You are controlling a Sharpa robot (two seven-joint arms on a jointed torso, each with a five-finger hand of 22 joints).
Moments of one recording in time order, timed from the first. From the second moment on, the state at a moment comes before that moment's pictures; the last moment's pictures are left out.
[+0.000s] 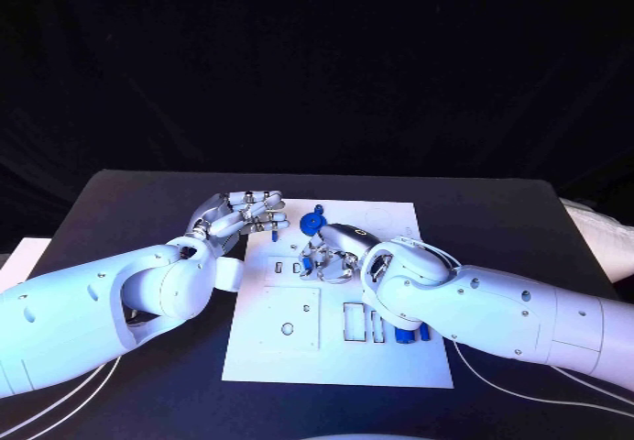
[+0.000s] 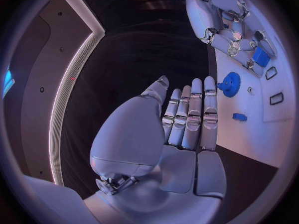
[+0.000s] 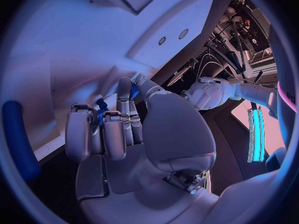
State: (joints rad) left arm 1.13 -0.89 -0.01 1.63 0.04 -0.37 0.43; left_hand 1.44 -0.04 0.14 0.10 0.15 0.99 0.21 0.09 0.07 1.09 0.16 0.07 0.07 1.15 0.11 0.13 0.17 0.17 1.08 0.21 0.15 0.07; right arm 1.05 -0.59 0.02 1.53 -1.46 -0.32 -0.27; right_hand 1.30 -0.12 0.27 0.11 0.06 1.05 0.13 0.07 0.06 1.21 0.04 0.52 0.77 1.46 -0.03 1.50 1.31 0.08 1.42 0.07 1.42 1.24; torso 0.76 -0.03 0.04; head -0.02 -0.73
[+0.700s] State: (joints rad) left arm 1.13 -0.89 -0.01 1.63 0.04 -0.37 0.43; left_hand 1.44 -0.04 0.14 0.10 0.15 0.99 0.21 0.09 0.07 1.09 0.16 0.07 0.07 1.15 0.11 0.13 0.17 0.17 1.08 0.21 0.15 0.07; right arm 1.05 -0.62 0.02 1.58 -1.46 -0.44 -0.26; right_hand 1.30 -0.14 0.19 0.12 0.06 1.00 0.14 0.07 0.06 1.21 0.05 0.54 0.79 1.47 -0.03 1.50 1.31 0.08 1.42 0.07 1.42 1.24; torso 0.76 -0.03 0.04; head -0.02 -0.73
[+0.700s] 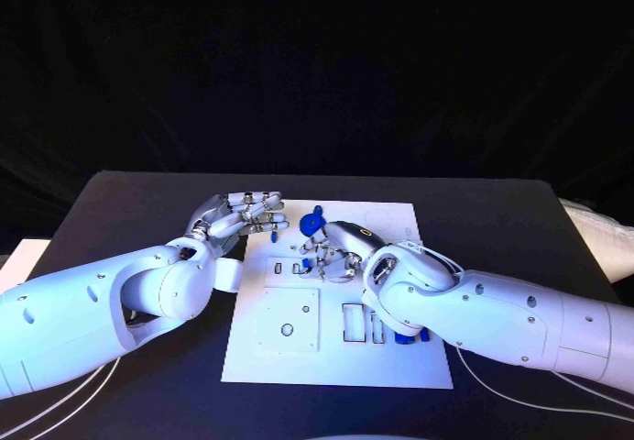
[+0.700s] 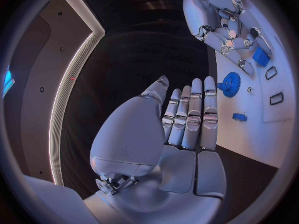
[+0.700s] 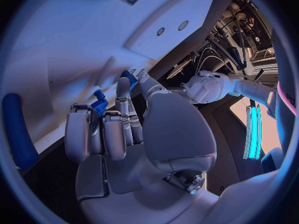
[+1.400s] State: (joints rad) left arm 1.14 -0.87 -0.01 1.58 -0.18 -0.36 0.16; left_hand 1.27 -0.04 0.06 0.19 0.14 1.10 0.10 0.16 0.11 1.39 0.02 0.39 0.30 1.47 -0.04 1.40 1.29 0.12 1.47 0.05 0.84 0.68; right arm 1.20 -0.93 0.05 1.72 -1.17 -0.51 -0.01; right_hand 1.42 -0.08 -0.05 0.24 0.14 0.99 0.14 0.07 0.07 1.19 0.05 0.59 0.82 1.47 -0.02 1.48 1.31 0.08 1.42 0.08 1.42 1.24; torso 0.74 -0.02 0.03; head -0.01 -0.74
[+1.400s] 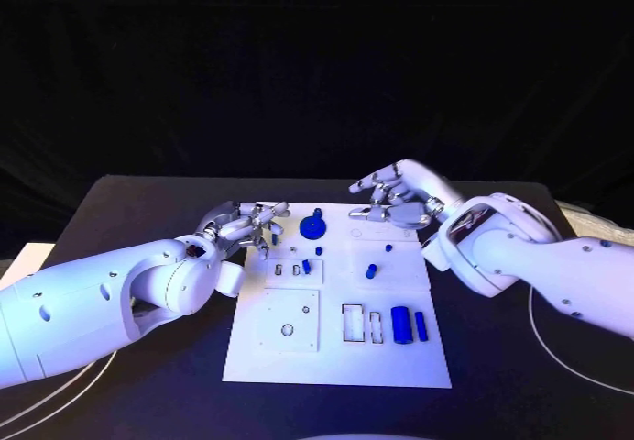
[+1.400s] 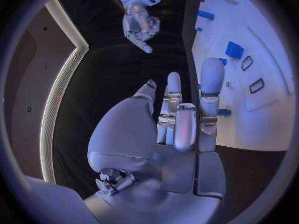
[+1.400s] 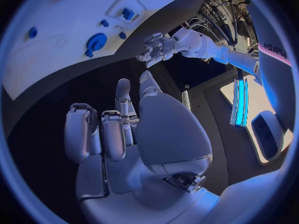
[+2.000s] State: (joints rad) left arm 1.26 -0.80 -0.01 1.53 -0.80 -0.05 -0.54; left_hand 1.19 0.01 -0.16 0.29 0.06 1.03 0.05 0.48 0.36 1.31 -0.02 1.09 1.00 1.47 -0.07 1.57 1.31 0.06 1.47 0.02 1.41 1.31; right arm 1.24 -0.99 0.05 1.70 -1.02 -0.52 -0.01; right_hand 1.42 -0.07 -0.05 0.24 0.15 1.00 0.14 0.07 0.07 1.19 0.05 0.59 0.82 1.47 -0.02 1.47 1.31 0.08 1.42 0.08 1.42 1.23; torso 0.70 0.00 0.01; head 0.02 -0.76
